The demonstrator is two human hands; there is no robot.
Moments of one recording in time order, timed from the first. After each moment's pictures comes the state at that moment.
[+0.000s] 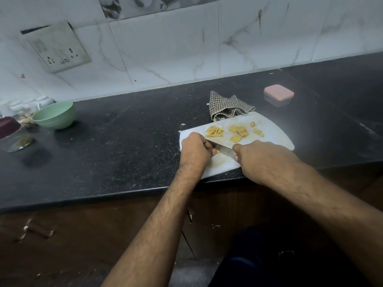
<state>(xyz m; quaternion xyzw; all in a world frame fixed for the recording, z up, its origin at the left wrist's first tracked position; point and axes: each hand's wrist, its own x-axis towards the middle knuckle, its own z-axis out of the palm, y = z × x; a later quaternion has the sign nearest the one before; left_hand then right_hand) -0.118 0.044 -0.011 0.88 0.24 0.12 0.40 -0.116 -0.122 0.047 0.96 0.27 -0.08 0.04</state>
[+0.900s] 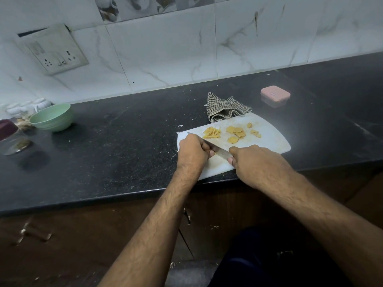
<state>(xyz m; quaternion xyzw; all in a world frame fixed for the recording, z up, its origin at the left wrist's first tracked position) -0.121 0.044 -0.009 0.89 0.21 0.12 0.38 -0.123 -0.124 0.037 0.96 0.26 -0.07 -0.02</state>
